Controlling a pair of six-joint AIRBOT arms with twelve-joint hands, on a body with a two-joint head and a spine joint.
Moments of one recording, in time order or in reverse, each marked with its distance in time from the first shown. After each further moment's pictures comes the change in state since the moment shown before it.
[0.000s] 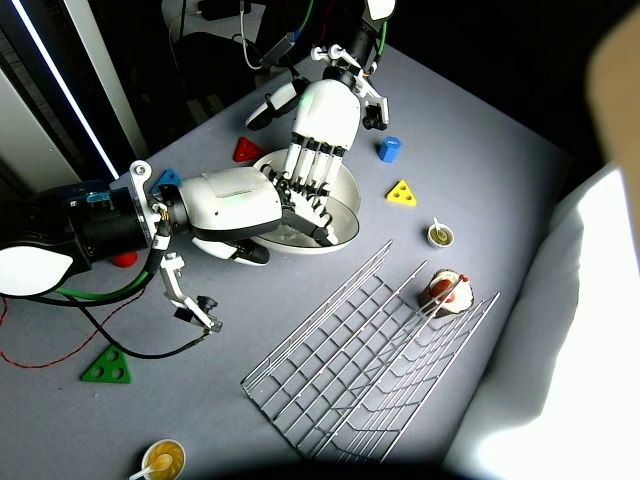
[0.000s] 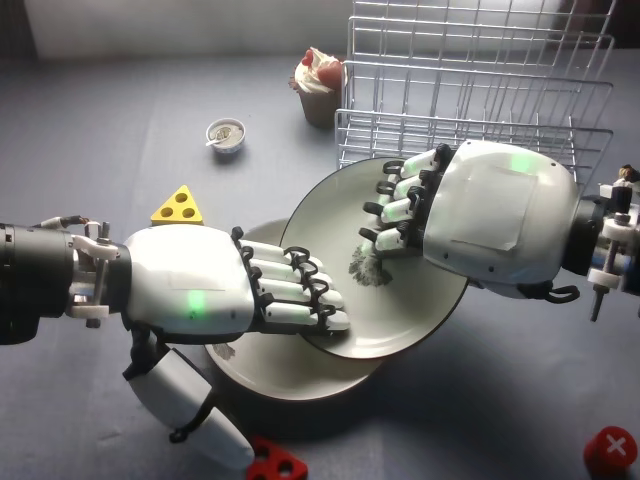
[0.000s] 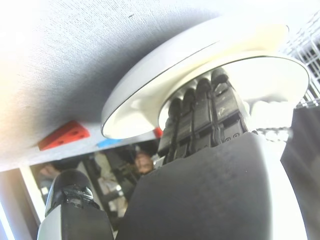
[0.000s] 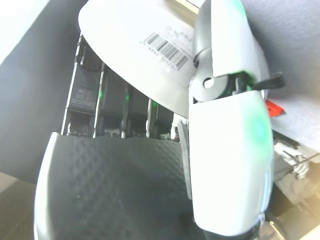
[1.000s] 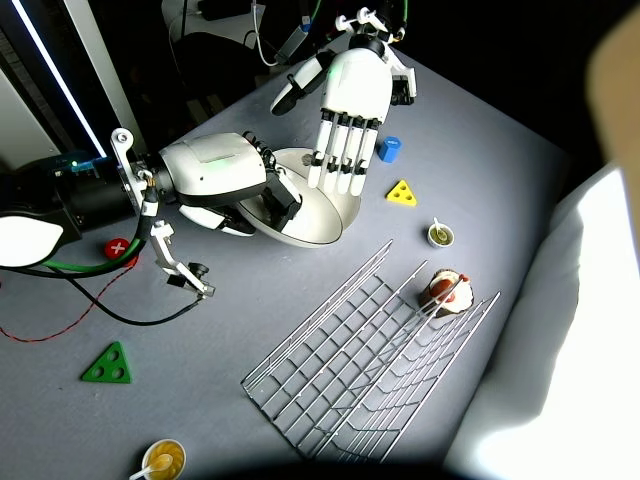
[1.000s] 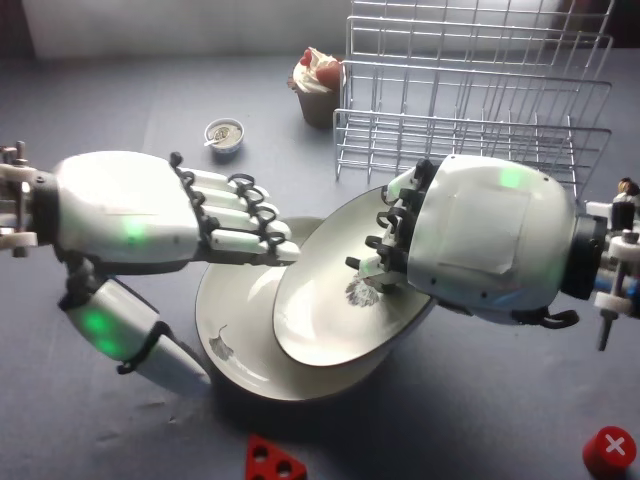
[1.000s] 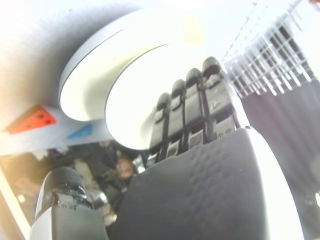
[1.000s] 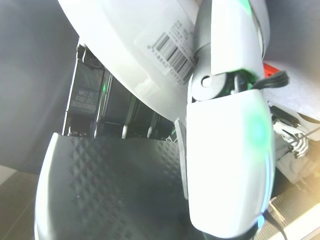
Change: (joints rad) left arm -0.088 0.150 -0.022 -0.053 -0.025 0.000; right arm 0.046 0.089 -0.177 -0.015 -0.028 0.012
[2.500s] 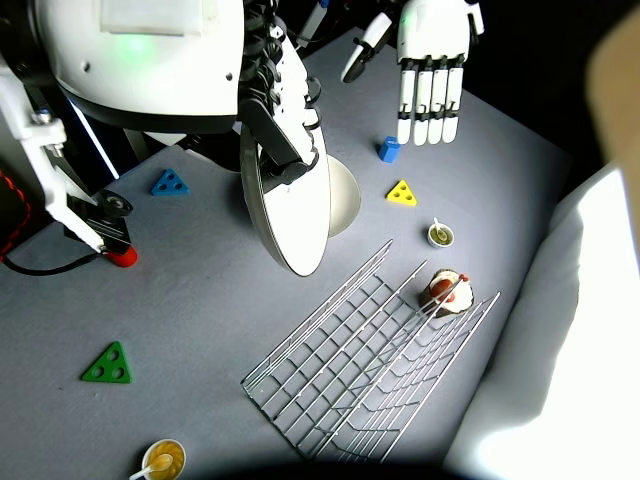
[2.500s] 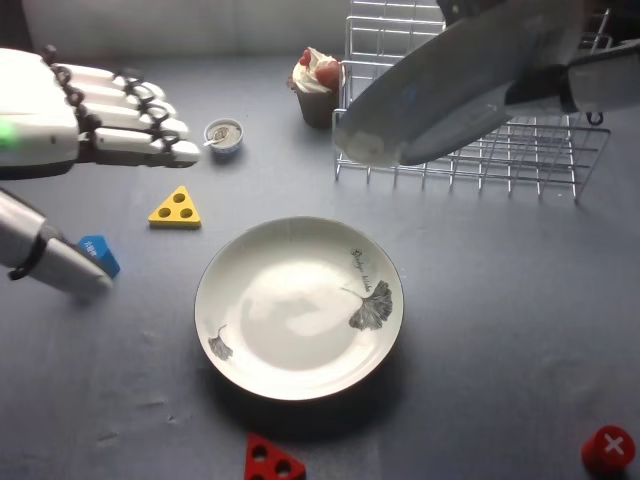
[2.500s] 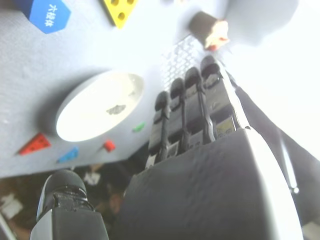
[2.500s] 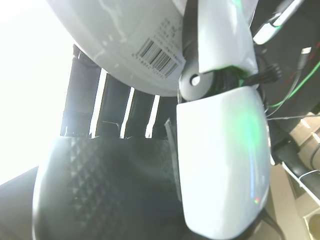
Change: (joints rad) left arm -0.095 0.092 0.132 0.032 -0.108 0.000; right arm 0.527 0.352 -0.246 0.441 -0.476 0.202
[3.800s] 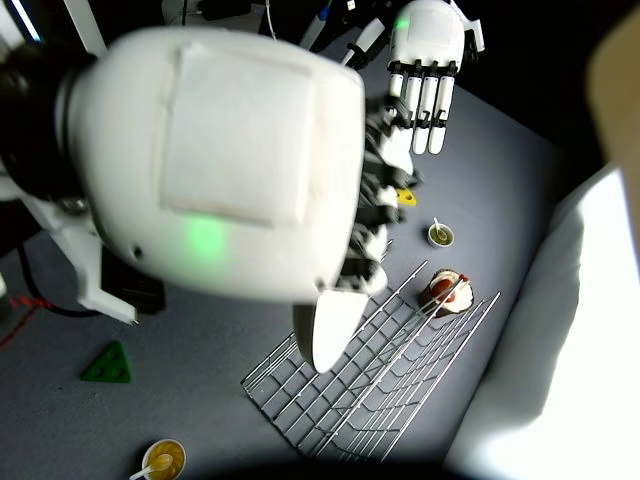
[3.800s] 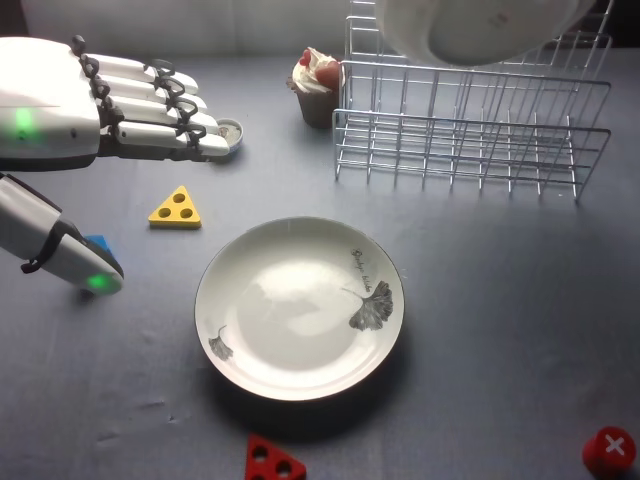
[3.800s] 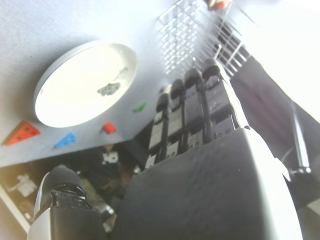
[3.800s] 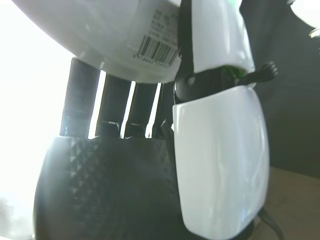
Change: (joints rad) left arm -0.029 -0.061 0.082 0.044 -0.106 -0.002; right arm 0.118 -0.186 0.359 0.327 -0.167 -0.009
